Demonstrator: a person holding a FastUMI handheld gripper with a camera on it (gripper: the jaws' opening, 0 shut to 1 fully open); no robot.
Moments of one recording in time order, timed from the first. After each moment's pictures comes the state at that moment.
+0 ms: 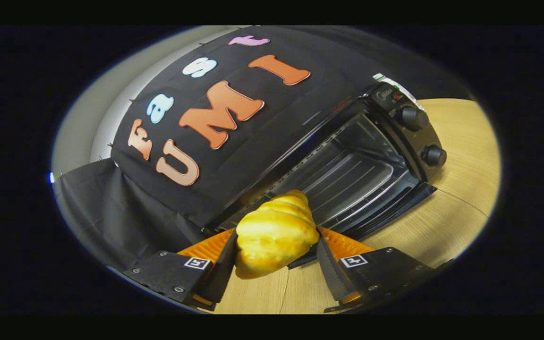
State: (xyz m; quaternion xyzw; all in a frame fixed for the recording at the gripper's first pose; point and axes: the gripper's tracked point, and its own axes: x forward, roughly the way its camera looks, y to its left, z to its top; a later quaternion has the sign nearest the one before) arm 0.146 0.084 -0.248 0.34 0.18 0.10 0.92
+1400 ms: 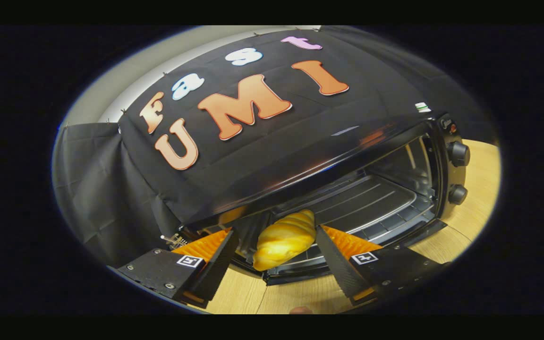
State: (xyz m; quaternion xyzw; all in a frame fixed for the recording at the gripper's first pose) arm 0.179 0.086 -0.250 0.19 0.13 0.08 0.97
